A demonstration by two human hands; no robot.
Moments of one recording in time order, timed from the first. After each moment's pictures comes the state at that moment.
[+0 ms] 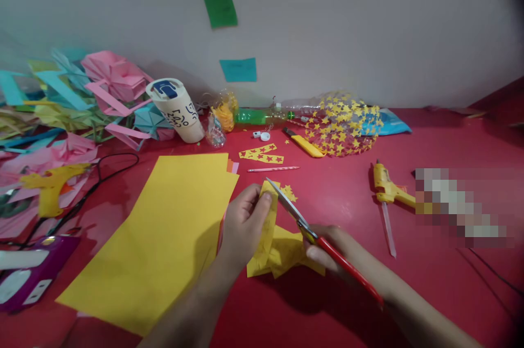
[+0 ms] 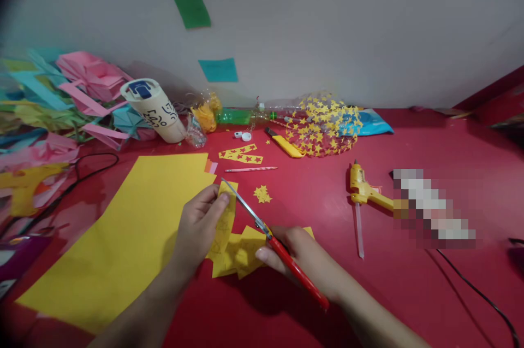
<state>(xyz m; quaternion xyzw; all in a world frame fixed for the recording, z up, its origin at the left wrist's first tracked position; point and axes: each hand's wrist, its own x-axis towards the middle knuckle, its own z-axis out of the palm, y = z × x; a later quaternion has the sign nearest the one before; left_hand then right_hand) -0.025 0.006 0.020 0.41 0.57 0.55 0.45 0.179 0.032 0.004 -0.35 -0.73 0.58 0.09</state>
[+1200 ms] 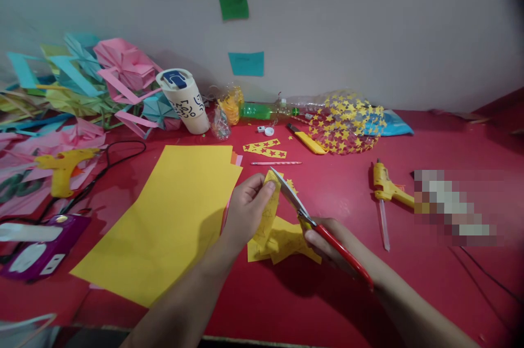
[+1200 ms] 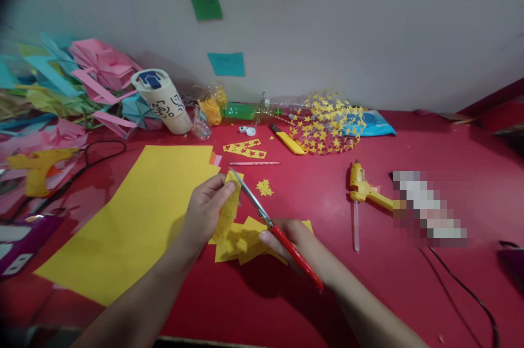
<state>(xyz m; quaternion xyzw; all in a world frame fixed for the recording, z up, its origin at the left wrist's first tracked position) -0.031 0.009 0.016 0.40 0.53 0.56 0.50 0.170 0.025 0.017 -0.38 -0.70 0.60 0.10</state>
